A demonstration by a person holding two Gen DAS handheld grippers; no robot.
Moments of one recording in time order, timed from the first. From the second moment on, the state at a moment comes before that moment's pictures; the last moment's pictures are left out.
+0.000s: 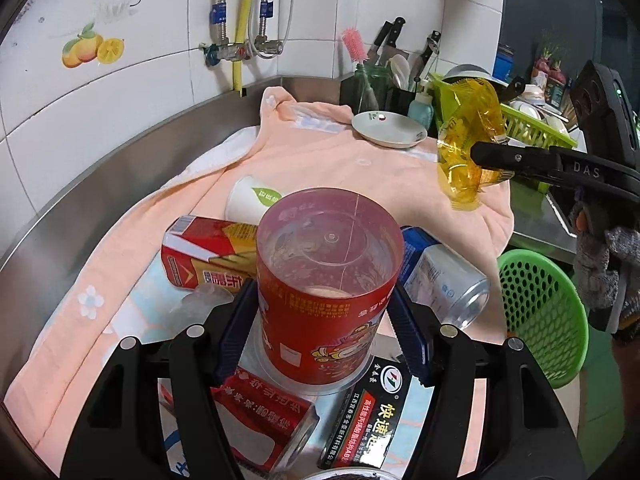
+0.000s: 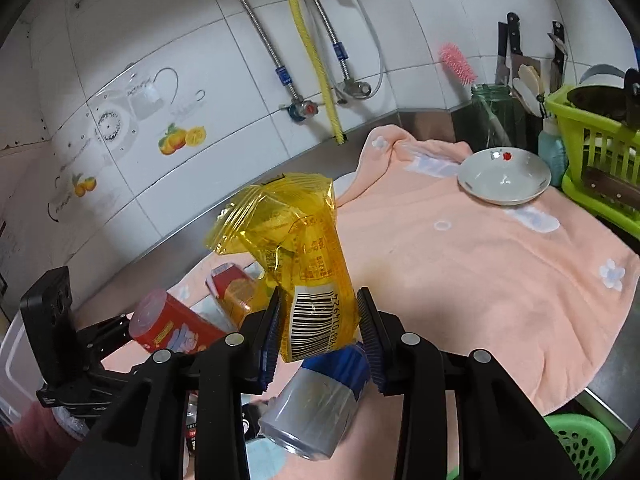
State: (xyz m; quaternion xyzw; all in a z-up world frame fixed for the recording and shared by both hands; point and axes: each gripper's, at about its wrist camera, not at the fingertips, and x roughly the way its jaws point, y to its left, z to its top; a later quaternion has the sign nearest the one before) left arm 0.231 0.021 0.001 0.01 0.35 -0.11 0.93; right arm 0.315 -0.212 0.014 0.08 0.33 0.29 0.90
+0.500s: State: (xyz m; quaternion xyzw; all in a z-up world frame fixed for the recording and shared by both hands) left arm 0.196 -0.004 0.048 0.02 0.31 -0.14 0.94; right arm 0.224 -0.308 0.006 0.07 0.33 0.19 0.92
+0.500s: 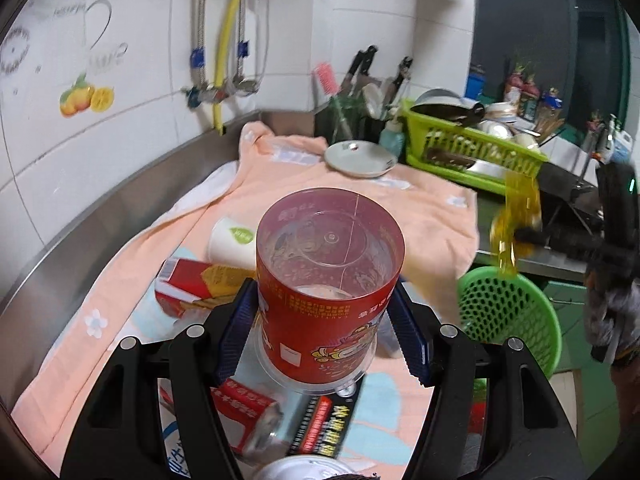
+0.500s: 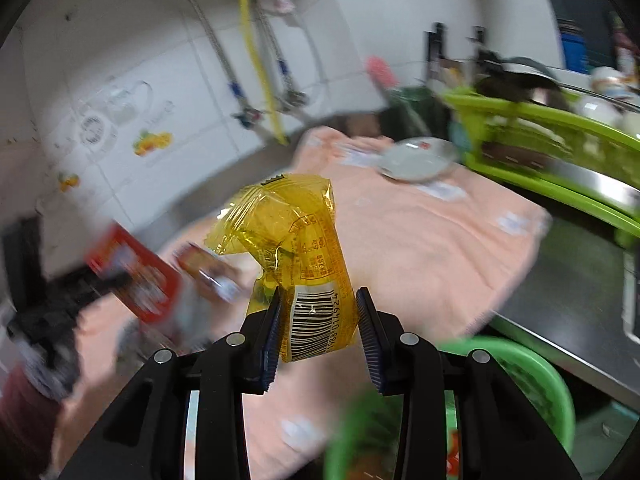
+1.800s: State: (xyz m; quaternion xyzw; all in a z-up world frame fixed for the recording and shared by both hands) left arm 0.205 -0.289 -0.043 0.08 0.40 -0.33 0.85; right arm 0.089 -0.479 -0.045 0.10 0.33 0.04 0.94
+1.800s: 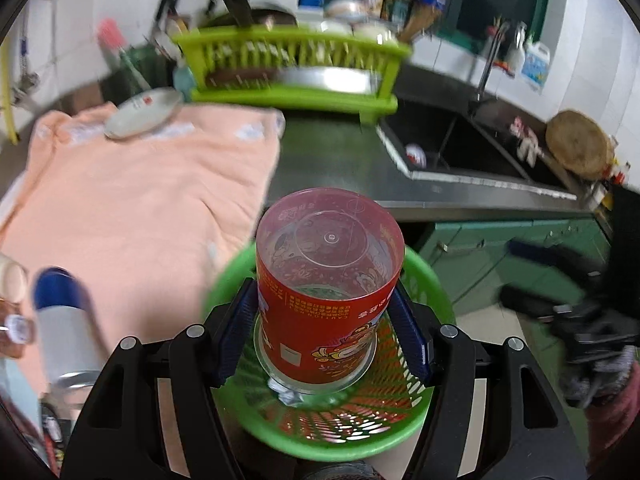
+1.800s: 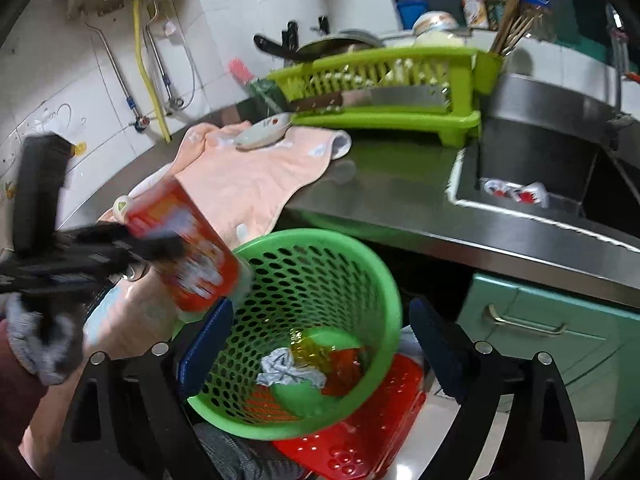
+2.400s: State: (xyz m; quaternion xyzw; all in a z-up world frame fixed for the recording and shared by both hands) left arm 0.235 -0.343 -0.138 0.12 0.51 -0.30 0.80; right arm 0.069 -0.512 -0.066 0.15 0.33 0.03 0.93
